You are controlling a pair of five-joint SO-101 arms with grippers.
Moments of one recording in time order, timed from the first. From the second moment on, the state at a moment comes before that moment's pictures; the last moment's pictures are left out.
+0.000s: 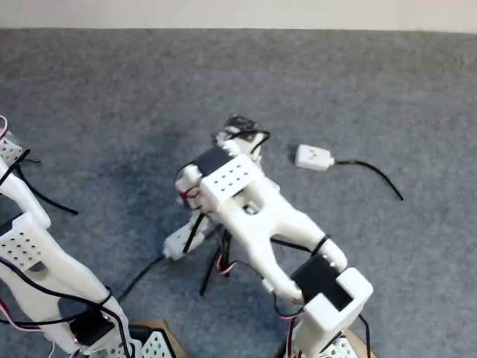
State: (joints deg) left arm -45.6 40.5 -49.8 98.5 -21.8; right arm -47.5 9.1 3.6 76.6 -62.2
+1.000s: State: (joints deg) left arm -45.6 40.5 -49.8 98.5 -21.8; right arm -55.3 8.9 6.6 76.3 -63.3
